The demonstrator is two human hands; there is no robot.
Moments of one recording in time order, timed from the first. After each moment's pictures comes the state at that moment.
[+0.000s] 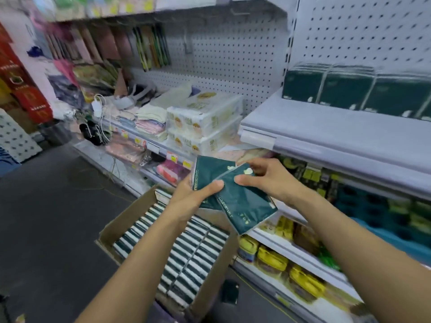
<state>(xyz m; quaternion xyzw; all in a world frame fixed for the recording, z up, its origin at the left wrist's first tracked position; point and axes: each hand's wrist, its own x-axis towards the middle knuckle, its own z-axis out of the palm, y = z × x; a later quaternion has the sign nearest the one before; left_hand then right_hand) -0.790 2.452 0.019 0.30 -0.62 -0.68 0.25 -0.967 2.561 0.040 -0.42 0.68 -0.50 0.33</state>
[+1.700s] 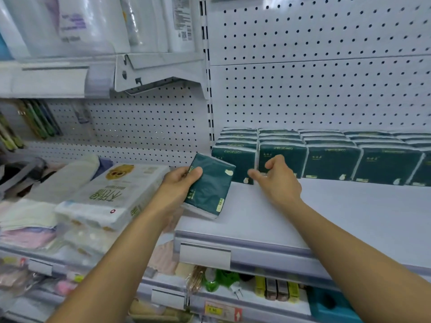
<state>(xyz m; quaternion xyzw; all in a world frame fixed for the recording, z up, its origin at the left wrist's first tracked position) -1.079 2.313 0.108 0.18 -0.69 -0.68 0.19 -1.213 2.494 0.088 -0.12 0.91 -0.40 -0.08</state>
